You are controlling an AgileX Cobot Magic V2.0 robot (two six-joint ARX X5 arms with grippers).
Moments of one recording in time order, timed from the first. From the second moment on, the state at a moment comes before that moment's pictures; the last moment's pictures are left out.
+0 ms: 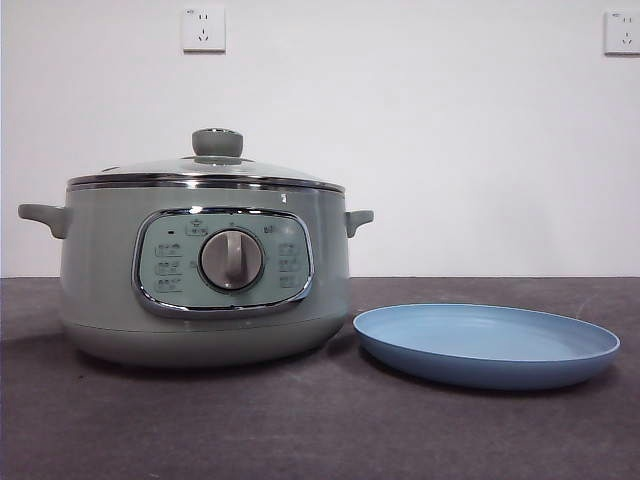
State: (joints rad) left arm -0.20 1.11 1.30 -0.66 0.44 -0.05; right arm 0.14 1.10 1.48 -0.82 -0.67 0.00
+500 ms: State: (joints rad) left arm -0.36 1.36 1.30 -0.50 0.24 -0.05; right arm 0.14 1.10 1.48 -0.82 -0.60 0.00
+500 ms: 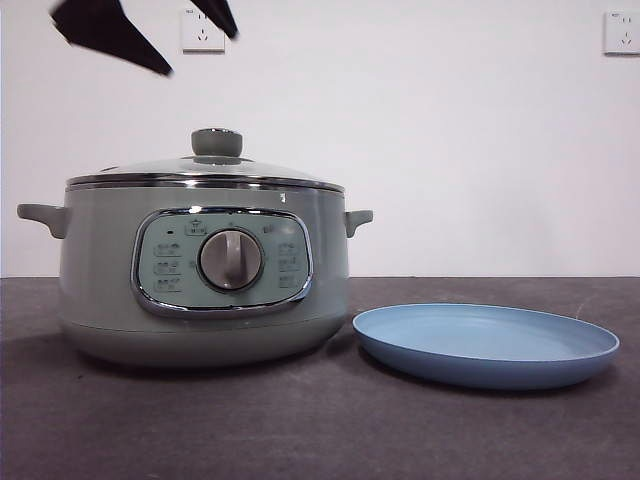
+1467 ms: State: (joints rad) left arm -0.43 1.55 1.30 -0.50 0.09 0.04; right arm 0.16 1.10 1.48 -0.85 -0.59 0.00
